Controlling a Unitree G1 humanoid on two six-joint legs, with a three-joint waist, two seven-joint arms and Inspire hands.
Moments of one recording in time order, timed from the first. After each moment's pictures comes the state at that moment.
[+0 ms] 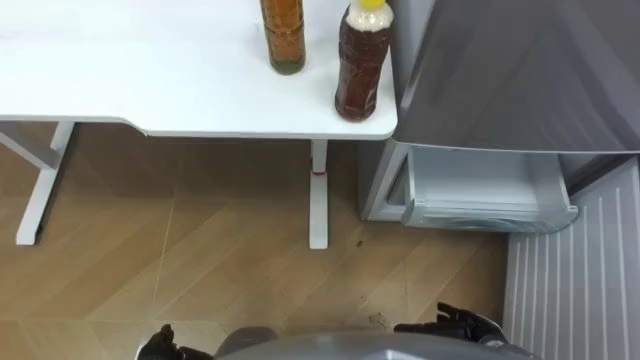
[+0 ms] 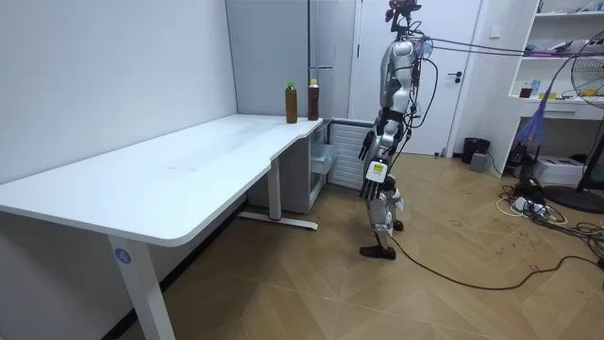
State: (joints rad) left arm 0.16 0.20 0.09 1.14 0.08 0.03 0.05; right arm 0.09 -0.20 0.01 1.21 0.16 -0.01 0.19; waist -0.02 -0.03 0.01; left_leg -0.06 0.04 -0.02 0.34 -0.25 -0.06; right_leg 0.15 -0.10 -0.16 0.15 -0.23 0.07
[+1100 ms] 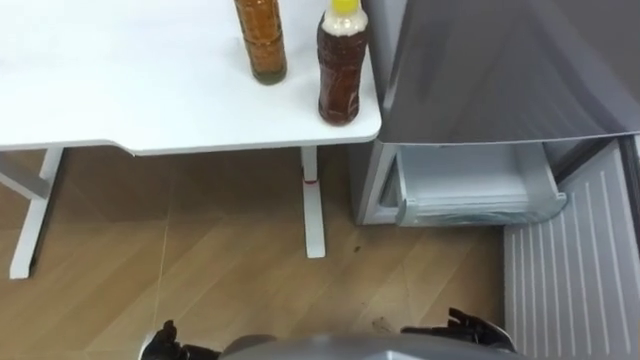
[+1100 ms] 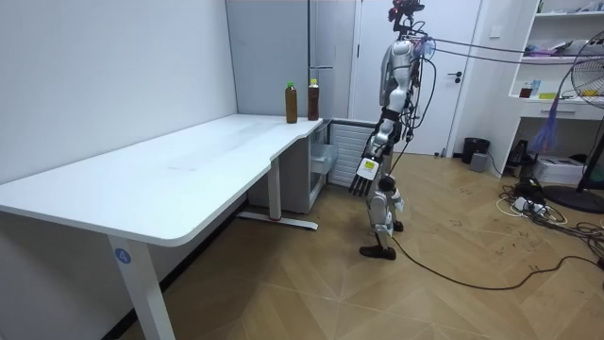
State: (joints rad) left arm 0.19 0.18 0.12 1.14 0.07 -0.02 0.10; right arm 0.12 -0.20 0.00 1.21 0.20 -0.03 0.15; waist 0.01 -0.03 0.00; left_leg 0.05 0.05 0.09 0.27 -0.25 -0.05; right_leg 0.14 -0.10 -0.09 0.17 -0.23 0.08
